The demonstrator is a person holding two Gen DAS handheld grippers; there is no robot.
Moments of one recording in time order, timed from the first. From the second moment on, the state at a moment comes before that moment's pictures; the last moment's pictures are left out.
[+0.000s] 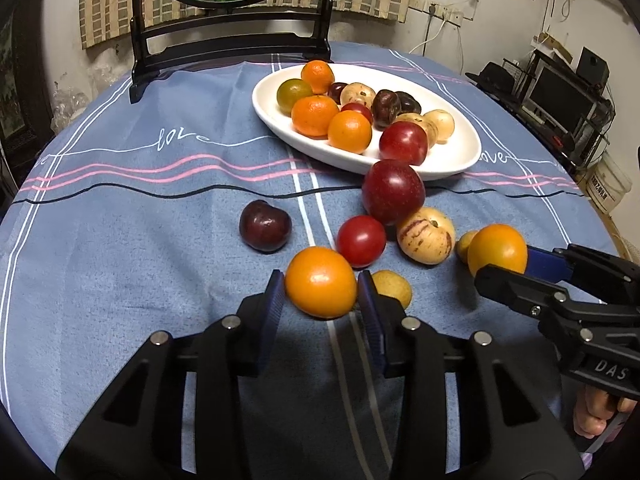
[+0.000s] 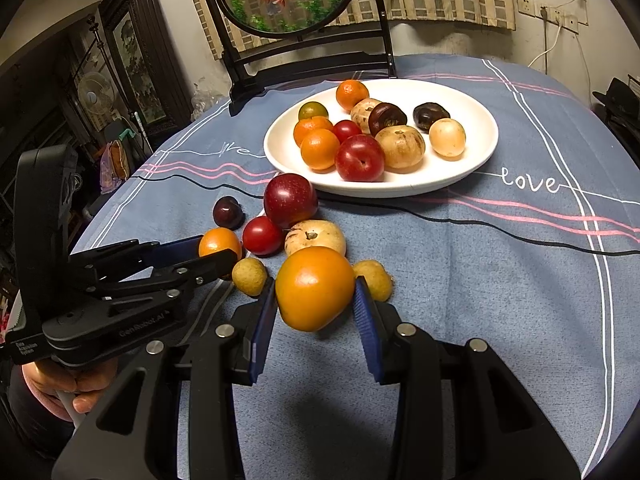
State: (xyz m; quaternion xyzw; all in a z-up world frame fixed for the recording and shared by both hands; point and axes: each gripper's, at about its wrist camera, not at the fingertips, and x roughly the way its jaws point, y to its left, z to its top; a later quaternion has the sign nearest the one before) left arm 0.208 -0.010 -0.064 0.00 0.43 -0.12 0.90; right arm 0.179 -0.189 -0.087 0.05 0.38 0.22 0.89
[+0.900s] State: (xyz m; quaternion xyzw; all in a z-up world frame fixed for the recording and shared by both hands) left arm 0.209 -0.008 -0.006 0.00 0.36 -0.17 0.92; right arm 0.186 -0.225 -0.062 0.11 0.33 0.21 0.91
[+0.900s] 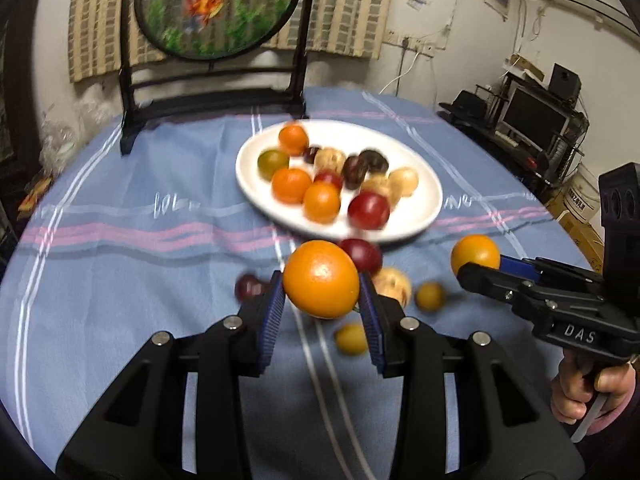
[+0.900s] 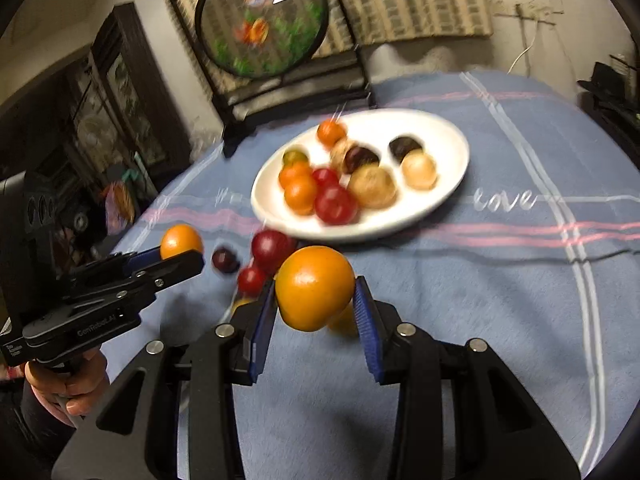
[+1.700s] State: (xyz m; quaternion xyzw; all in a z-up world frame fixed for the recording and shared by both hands) left arm 0.384 -0.040 -0.010 -0.01 0.38 -0.17 0.91; right arm 0.322 -0.227 -0.055 0.10 0.31 0.16 0.93
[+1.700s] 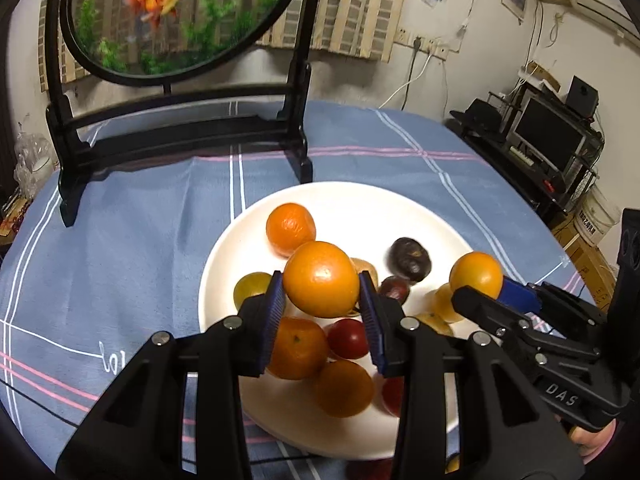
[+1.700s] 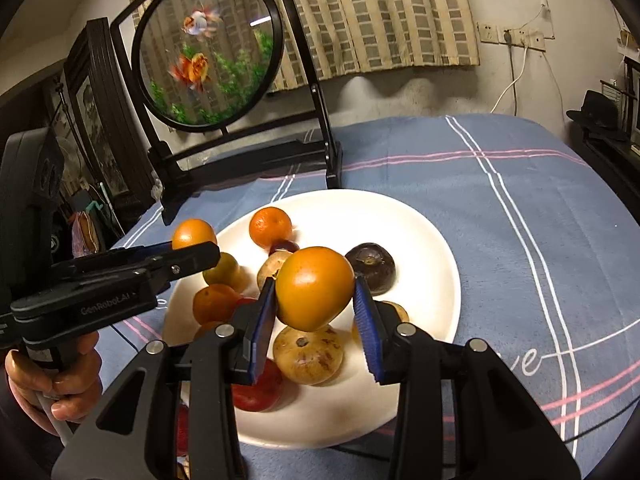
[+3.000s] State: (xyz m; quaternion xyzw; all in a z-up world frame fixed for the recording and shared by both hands) left arm 0.217 0.042 -0.033 -0.02 0.36 -0.03 0.93; right arm 0.215 -0.204 -0.089 0.01 0.40 0.17 0.90
